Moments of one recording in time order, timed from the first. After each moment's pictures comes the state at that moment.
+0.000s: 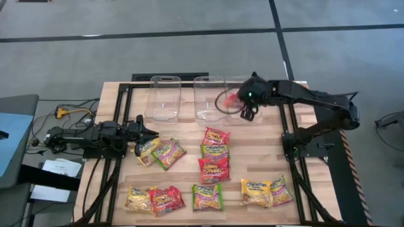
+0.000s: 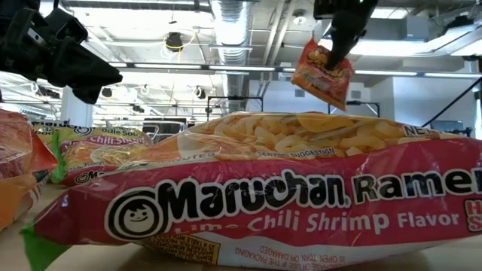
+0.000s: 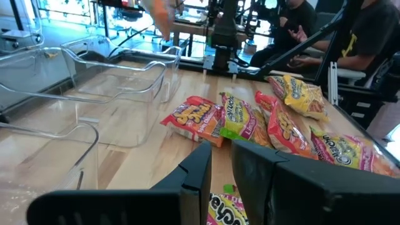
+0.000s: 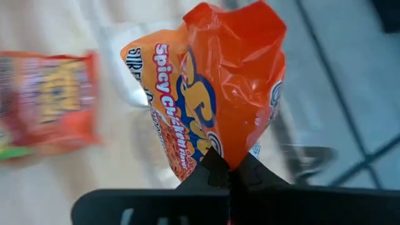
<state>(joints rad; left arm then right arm) -0.03 0.02 0.05 -0.07 -0.14 -0.16 -0.29 1.31 1.34 -1.02 0.36 -0.08</state>
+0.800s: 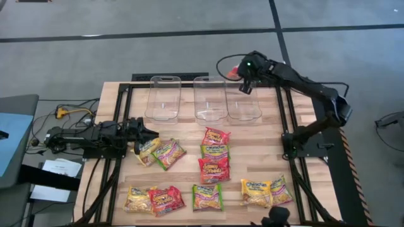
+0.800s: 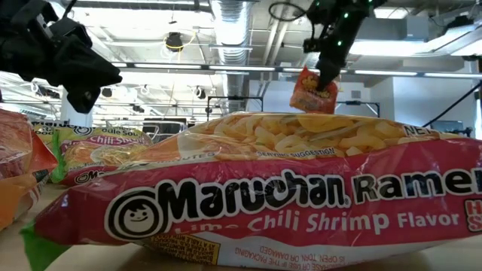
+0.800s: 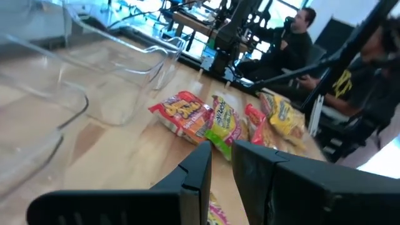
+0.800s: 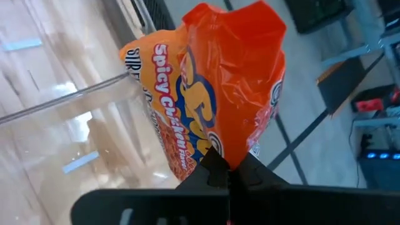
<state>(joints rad) -0.03 0.02 0.05 -0.06 -0.15 -0.45 -0.65 1.46 1.34 -0.72 0.40 -0.46</state>
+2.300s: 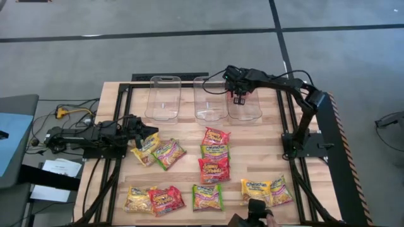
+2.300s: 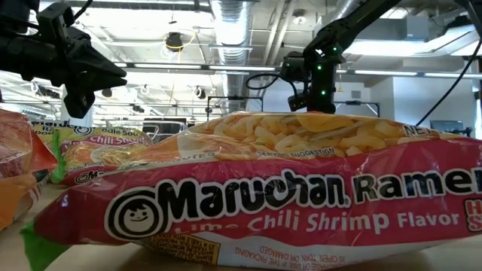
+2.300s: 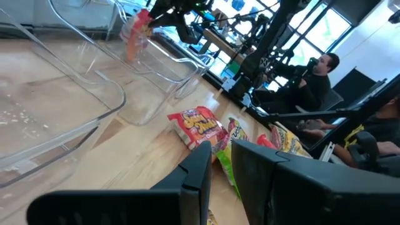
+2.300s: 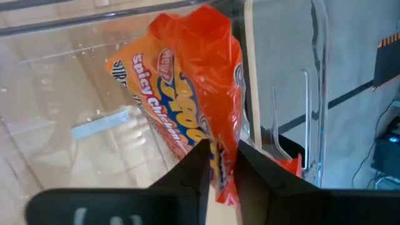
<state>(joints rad) -0.03 0.02 0.05 -0.05 -0.28 -0.63 -0.64 1.80 1.34 -0.77 0.42 -0.50</state>
